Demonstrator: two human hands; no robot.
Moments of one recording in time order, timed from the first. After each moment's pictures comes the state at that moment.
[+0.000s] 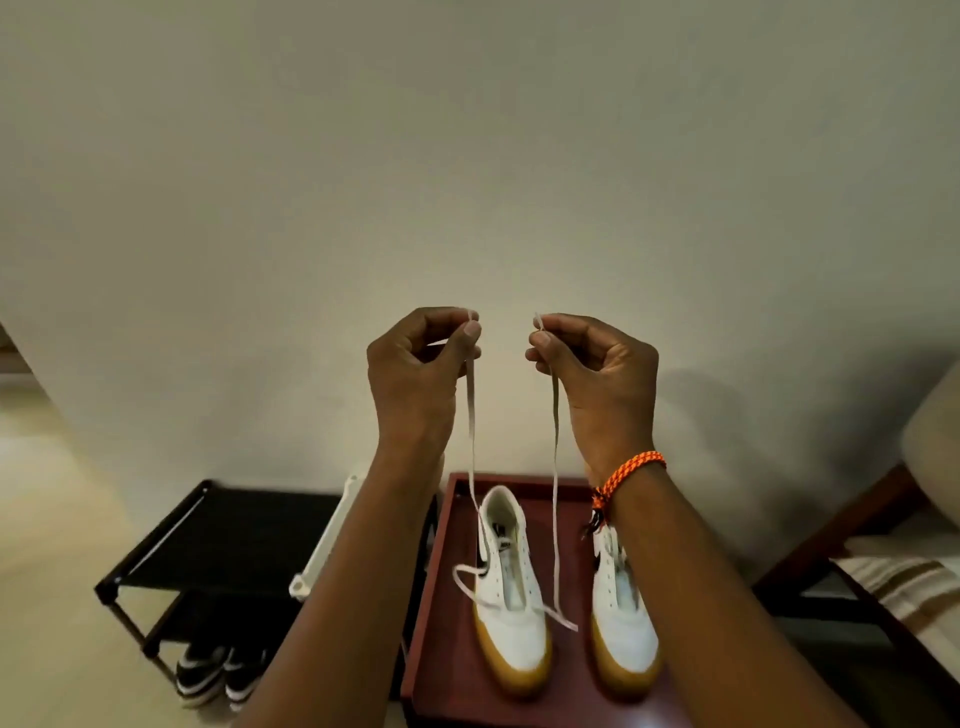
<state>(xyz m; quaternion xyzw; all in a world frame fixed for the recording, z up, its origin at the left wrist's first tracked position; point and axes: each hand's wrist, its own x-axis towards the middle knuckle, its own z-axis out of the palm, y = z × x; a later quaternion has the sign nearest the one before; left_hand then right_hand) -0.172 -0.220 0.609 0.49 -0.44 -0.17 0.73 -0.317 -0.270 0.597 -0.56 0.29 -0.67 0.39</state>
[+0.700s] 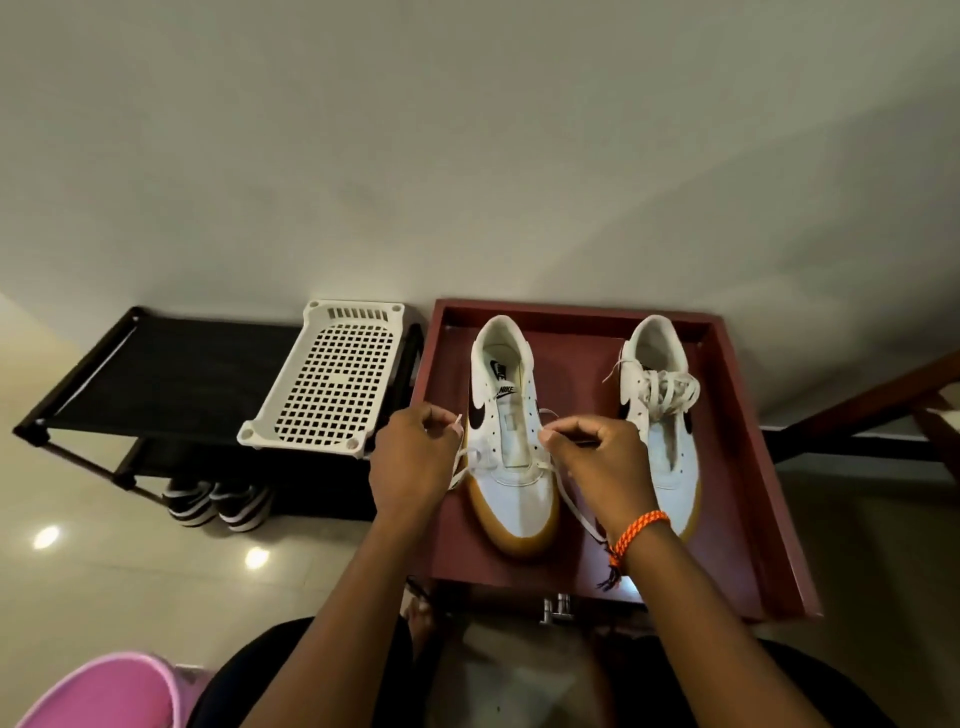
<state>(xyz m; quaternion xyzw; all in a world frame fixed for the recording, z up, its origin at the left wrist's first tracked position) -0.150 -0.249 0.285 0.81 -0.37 -0.26 0.37 -0.348 -0.296 0.278 -0.58 0.55 -0.39 0.46</state>
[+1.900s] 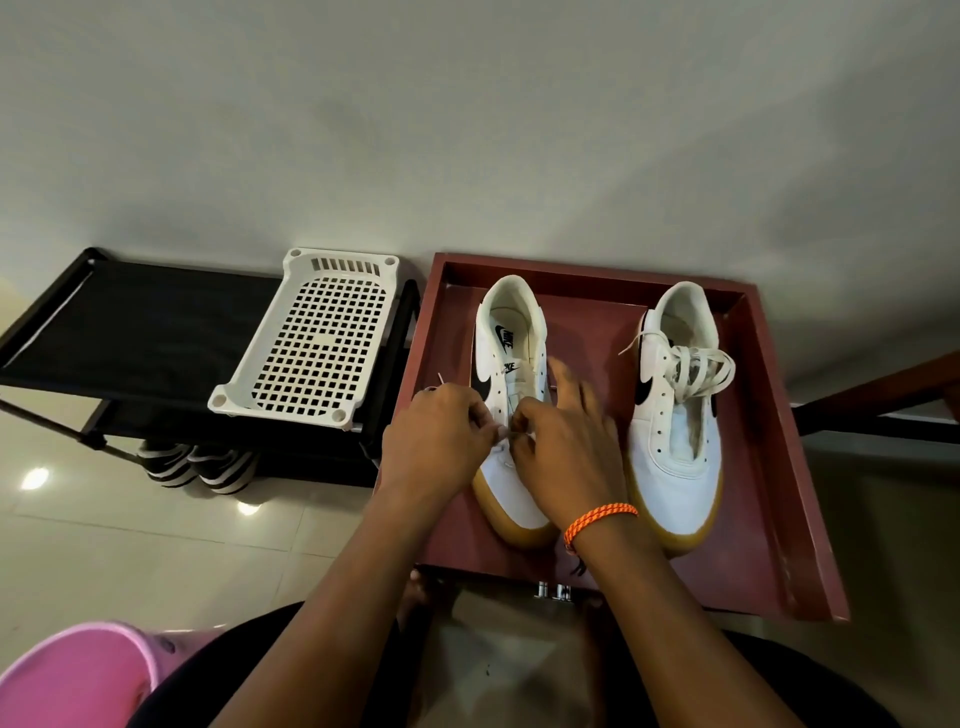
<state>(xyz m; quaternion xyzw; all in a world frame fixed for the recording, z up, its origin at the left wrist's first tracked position) -0.155 -0.267 0.266 0.79 -0.54 -0.21 0.20 -0.306 -0.302 0.251 -0.80 0.56 -0.11 0.17</state>
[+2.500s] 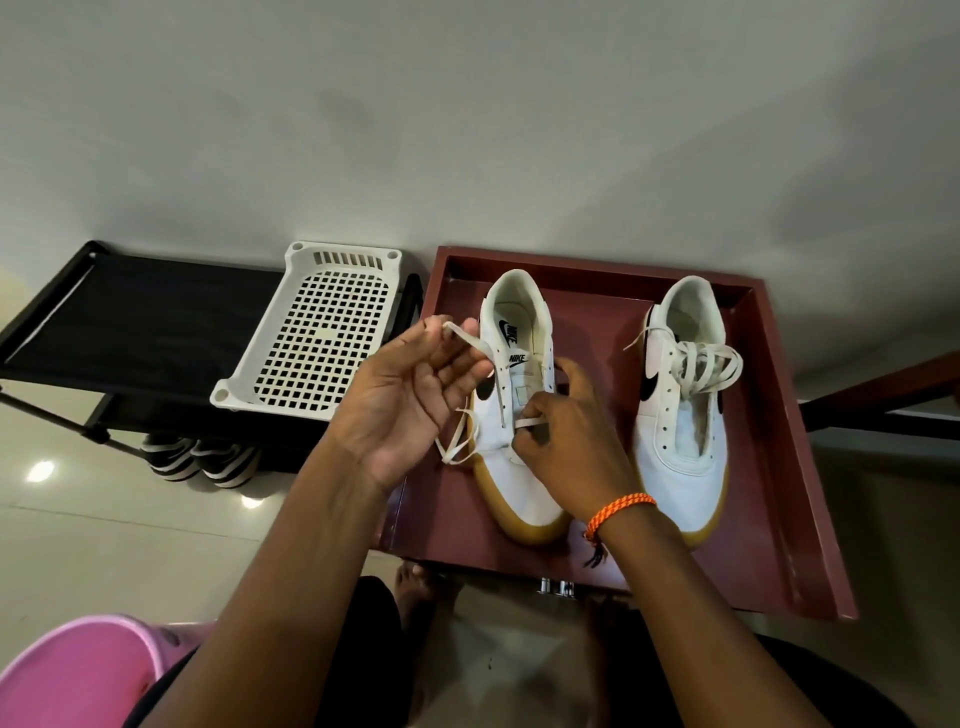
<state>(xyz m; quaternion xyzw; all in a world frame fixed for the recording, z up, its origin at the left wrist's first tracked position) -0.122 -0.271 0.305 0.34 -0.13 -0.67 0.65 -0.314 -0.313 0.242 -0.79 0.53 -0.15 0.27</state>
